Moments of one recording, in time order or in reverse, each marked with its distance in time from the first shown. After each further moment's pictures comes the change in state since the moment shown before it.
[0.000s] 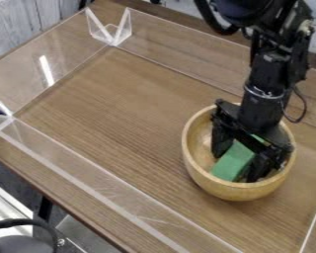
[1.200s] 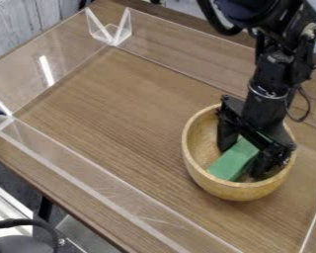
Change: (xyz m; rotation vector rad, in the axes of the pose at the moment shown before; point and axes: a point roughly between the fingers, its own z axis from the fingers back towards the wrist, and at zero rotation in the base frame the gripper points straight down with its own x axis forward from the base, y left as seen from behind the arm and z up) arm 0.011 0.004 0.001 0.049 -0.068 -0.018
